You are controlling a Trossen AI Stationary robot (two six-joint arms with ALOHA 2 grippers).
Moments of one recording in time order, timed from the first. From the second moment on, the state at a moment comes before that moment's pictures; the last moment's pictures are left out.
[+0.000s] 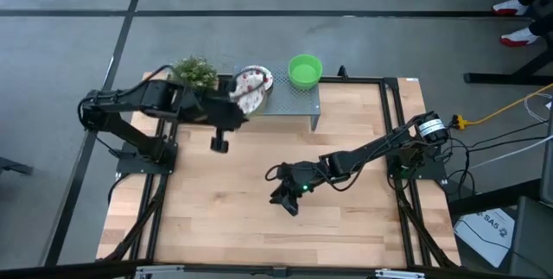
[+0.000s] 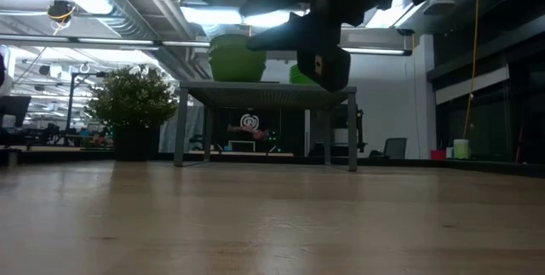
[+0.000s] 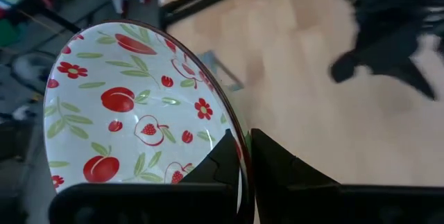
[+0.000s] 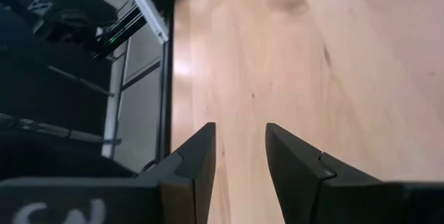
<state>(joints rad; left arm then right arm) -0.10 1.37 1.74 -1.11 -0.35 0.30 0.30 1.74 1.07 0.19 -0.08 0.73</state>
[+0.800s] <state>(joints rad) 0.38 1.54 1.73 -1.02 -0.08 0.46 0.30 1.74 1.07 0.18 0.03 0.73</state>
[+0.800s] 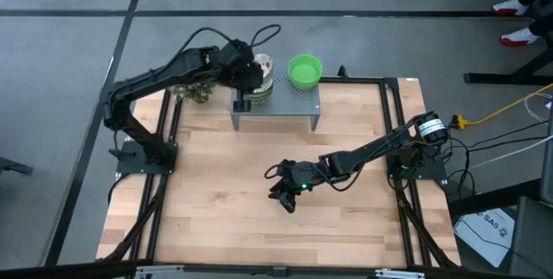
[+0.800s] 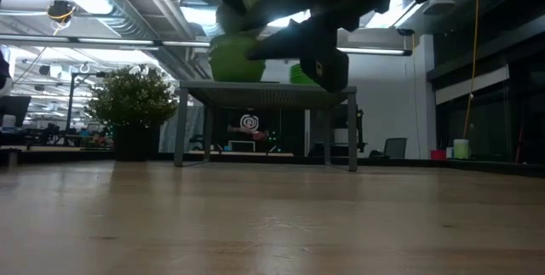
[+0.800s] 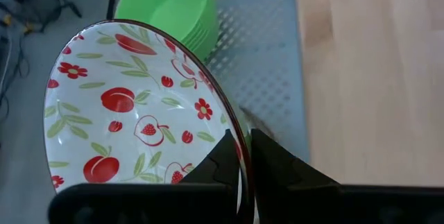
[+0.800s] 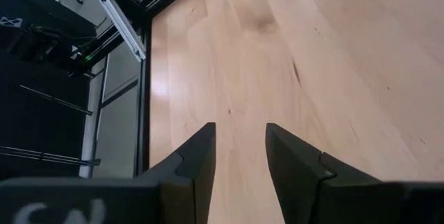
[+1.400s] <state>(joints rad) 0.47 1.58 1.73 -1.07 0.04 0.38 0.30 1.74 1.07 0.13 0.03 0.73</state>
